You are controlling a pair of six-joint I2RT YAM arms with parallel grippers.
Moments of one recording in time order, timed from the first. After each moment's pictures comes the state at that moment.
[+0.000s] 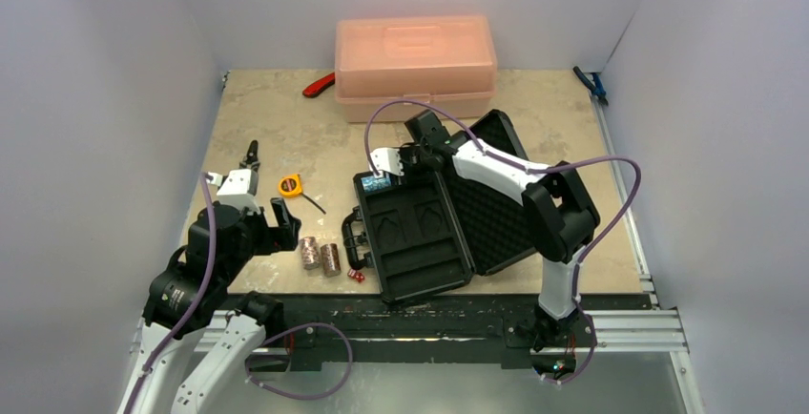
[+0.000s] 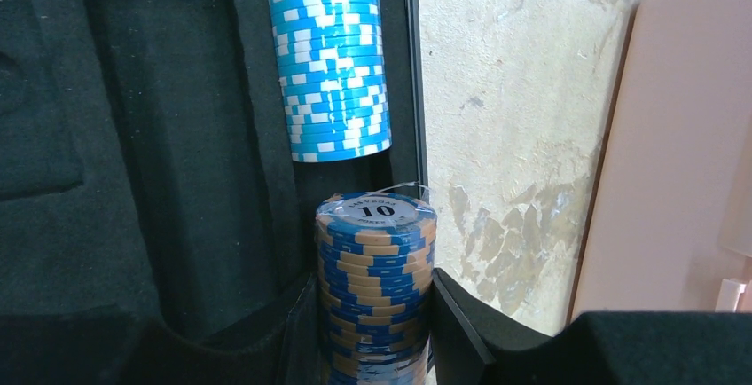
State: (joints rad) left arm -0.36 0.44 0.89 -0.99 -0.16 -0.35; right arm 0.67 1.91 1.43 -0.46 -0.23 -1.10
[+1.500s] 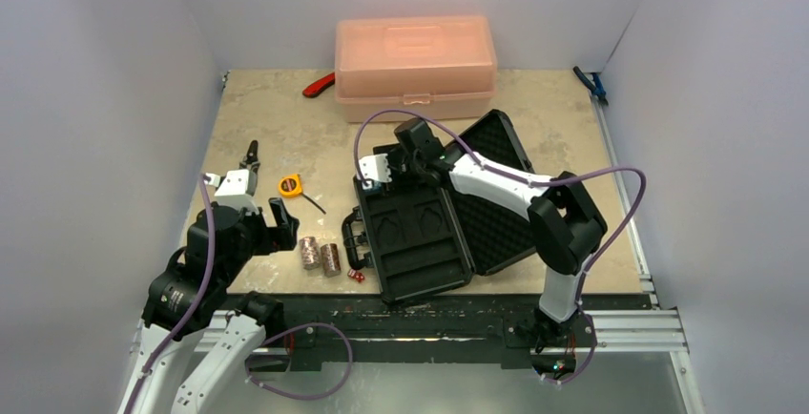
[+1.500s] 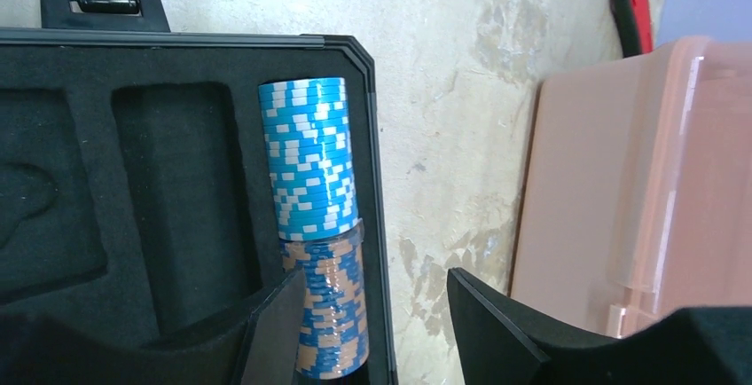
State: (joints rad) left arm -0.36 0.43 0.88 -0.99 -0.18 -0.35; right arm 0.76 1.85 1.35 -0.28 -0.17 -1.08
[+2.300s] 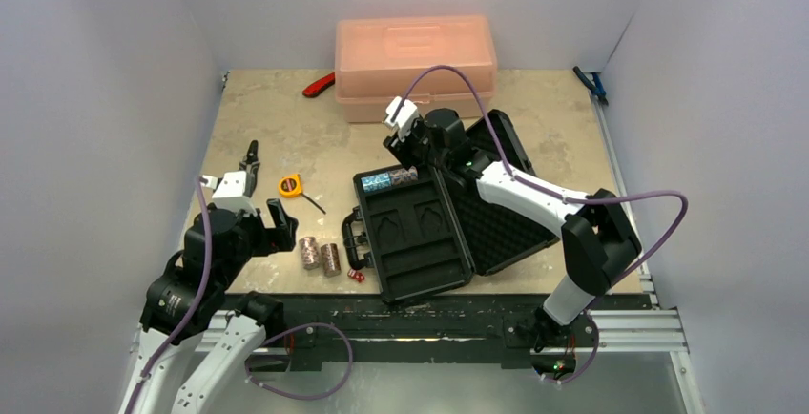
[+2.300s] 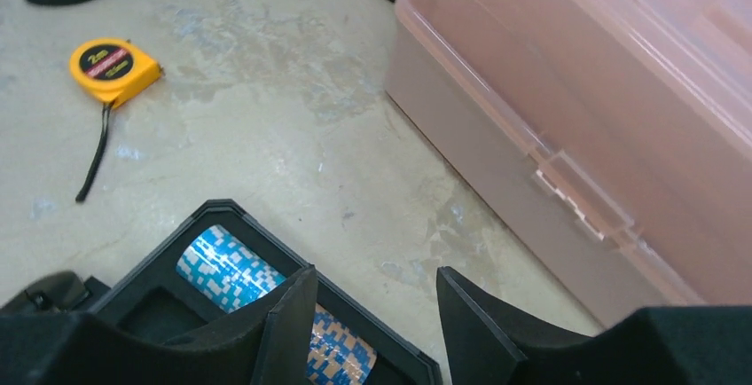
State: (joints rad) left arm -0.36 0.41 0.88 -0.99 -0.19 -0.35; right arm 0.71 1.64 1.19 0.11 -0.07 -0.37
